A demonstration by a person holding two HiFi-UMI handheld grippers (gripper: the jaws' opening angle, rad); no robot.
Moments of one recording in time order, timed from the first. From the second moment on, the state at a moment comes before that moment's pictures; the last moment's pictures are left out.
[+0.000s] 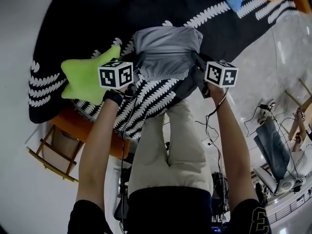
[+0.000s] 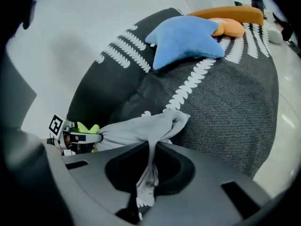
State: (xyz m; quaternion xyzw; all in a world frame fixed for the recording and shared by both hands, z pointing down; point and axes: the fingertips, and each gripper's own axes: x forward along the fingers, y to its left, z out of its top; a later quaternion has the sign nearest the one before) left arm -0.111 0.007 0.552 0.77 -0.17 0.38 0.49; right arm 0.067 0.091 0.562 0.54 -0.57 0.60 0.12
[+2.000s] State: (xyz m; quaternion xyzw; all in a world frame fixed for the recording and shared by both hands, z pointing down) left arm -0.115 -0.076 0.523 0.88 -0.24 0.32 0.26; right arm 0.075 -0.004 0.541 0.58 -0.68 0.43 0.13
